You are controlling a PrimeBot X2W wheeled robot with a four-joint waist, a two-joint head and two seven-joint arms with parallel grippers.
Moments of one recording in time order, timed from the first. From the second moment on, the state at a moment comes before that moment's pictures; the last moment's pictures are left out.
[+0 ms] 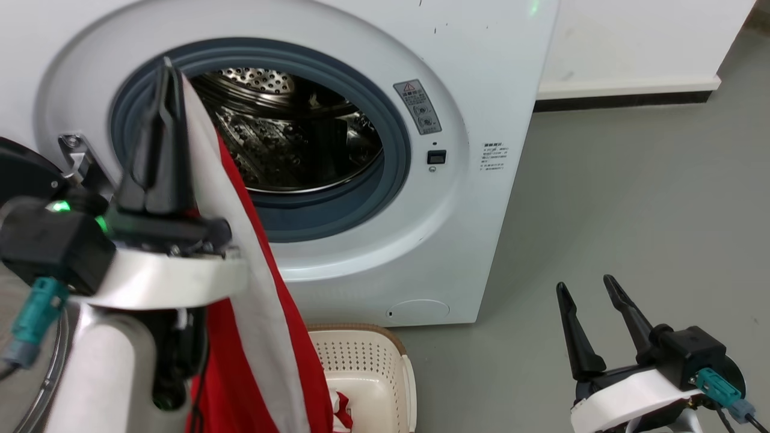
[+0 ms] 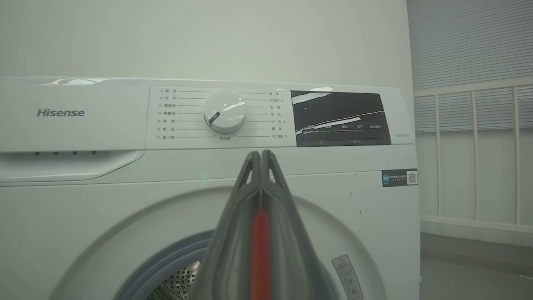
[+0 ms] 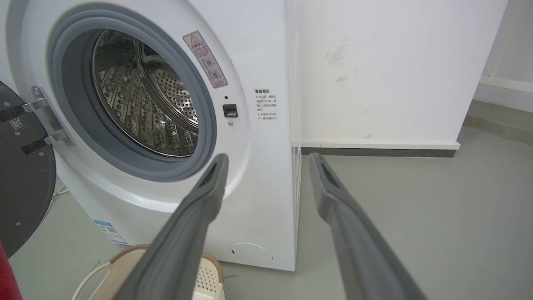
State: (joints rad) left arm -0.37 0.27 -0.14 -0.32 -0.28 0.07 -0.08; right arm 0.03 -0.05 0.08 0.00 0.13 0.13 -0.11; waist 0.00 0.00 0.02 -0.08
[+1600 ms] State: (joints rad) left arm -0.72 0.11 -0.18 1.25 -0.45 0.01 -0.26; right arm -0.29 -0.05 0.20 0.01 0.14 0.13 -0.24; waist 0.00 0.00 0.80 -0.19
